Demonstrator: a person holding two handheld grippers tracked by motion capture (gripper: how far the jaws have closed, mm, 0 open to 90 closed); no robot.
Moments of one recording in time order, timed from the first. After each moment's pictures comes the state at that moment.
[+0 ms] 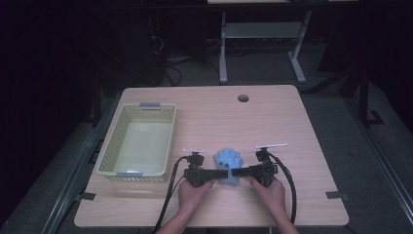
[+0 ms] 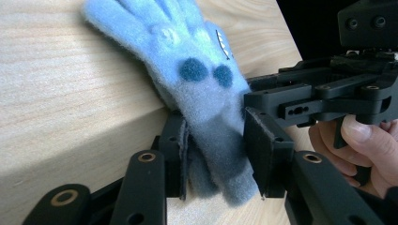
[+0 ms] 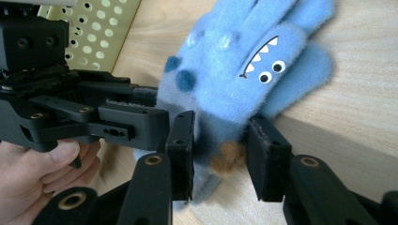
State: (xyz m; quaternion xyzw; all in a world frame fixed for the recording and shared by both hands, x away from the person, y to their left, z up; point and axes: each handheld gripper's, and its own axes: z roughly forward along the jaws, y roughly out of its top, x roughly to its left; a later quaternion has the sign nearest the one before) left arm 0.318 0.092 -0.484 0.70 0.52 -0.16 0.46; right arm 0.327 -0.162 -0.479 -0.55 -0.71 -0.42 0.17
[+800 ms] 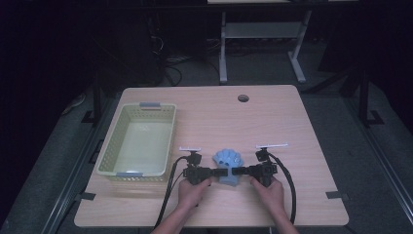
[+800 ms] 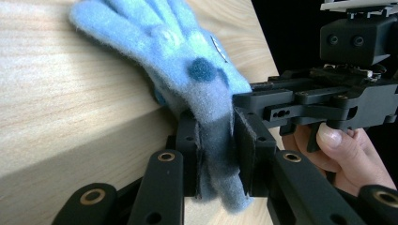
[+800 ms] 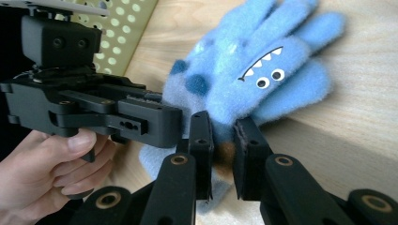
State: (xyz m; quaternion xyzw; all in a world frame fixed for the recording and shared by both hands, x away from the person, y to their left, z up) left arm 0.326 0.099 -0.491 0.68 0.51 -0.22 0.48; right arm 0.326 -0.161 -0.478 -0.53 -0.70 -0.44 0.17
